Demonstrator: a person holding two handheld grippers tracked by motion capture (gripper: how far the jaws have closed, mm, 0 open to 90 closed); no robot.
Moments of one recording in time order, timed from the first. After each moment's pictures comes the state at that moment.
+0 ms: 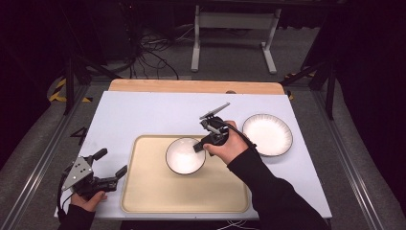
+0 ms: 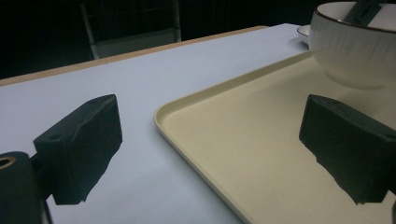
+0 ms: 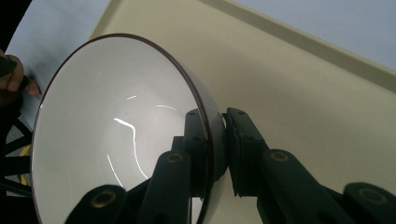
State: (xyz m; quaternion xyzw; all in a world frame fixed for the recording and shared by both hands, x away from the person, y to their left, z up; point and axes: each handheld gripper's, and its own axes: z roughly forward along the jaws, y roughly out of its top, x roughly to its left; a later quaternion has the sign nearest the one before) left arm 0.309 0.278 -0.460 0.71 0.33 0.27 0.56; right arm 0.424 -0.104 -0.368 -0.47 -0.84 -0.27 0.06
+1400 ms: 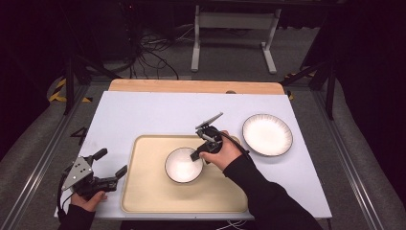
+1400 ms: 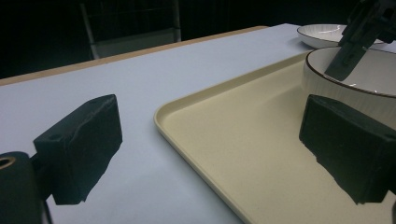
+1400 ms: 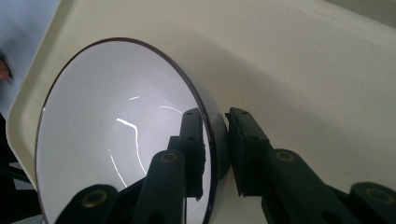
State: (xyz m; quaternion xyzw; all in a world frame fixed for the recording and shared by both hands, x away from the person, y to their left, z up) left arm 0.309 0.278 -0.460 0.71 0.34 0.27 0.56; right arm 0.427 -0.096 -0.409 -0.47 -0.84 -0.25 0.08
